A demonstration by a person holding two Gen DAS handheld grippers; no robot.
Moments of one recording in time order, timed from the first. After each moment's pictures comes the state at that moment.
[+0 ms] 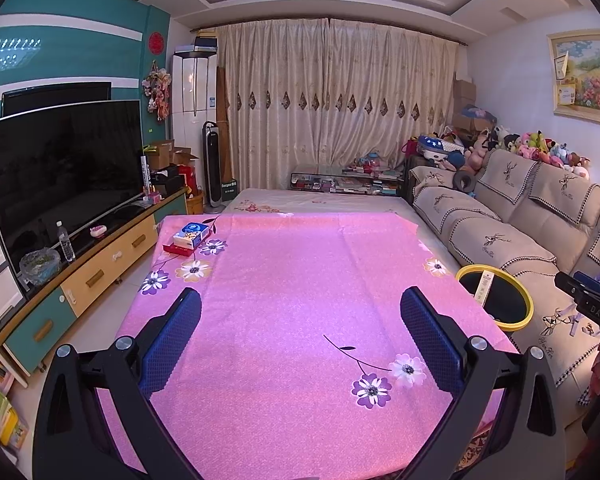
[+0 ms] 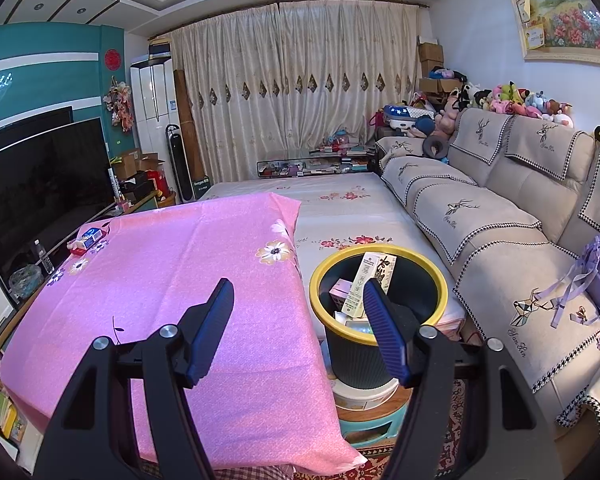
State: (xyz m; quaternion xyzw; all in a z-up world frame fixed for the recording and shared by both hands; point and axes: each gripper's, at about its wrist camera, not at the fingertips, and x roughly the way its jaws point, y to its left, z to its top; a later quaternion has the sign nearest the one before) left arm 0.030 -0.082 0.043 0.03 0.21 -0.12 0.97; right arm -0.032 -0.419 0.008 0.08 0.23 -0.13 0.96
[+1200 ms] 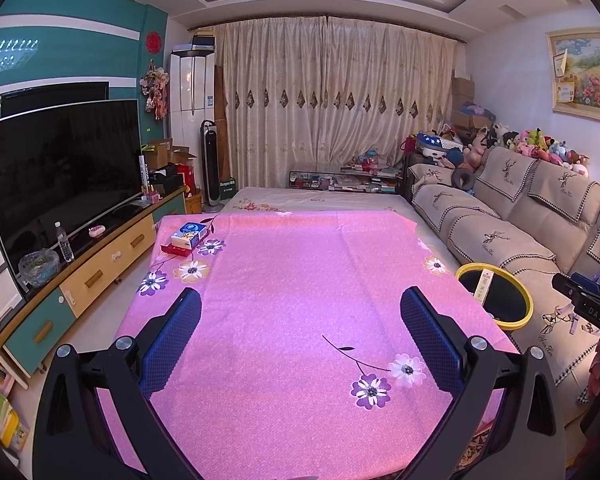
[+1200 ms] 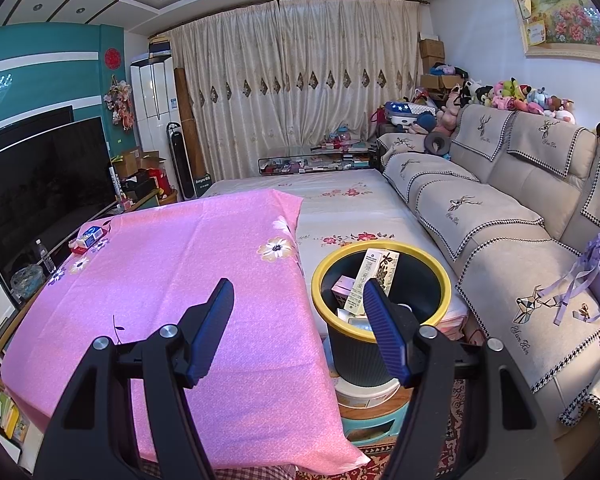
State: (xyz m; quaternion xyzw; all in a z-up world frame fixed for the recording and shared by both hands) left arm 0.035 -0.079 0.043 0.03 0.22 -0.12 0.97; right arm -0.027 -0.413 0.005 0.09 0.23 -0.13 0.96
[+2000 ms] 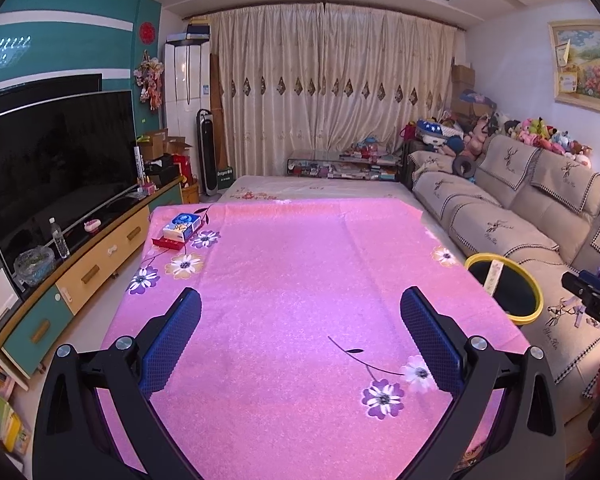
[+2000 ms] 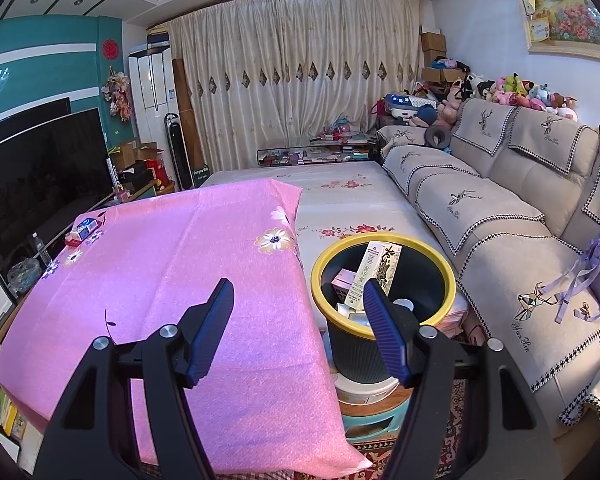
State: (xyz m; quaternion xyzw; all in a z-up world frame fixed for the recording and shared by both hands) left arm 0.083 -0.080 0.027 0.04 0.24 -0.12 0.96; right arm -0.009 -0.411 -0.003 0.08 0.25 -0.13 0.95
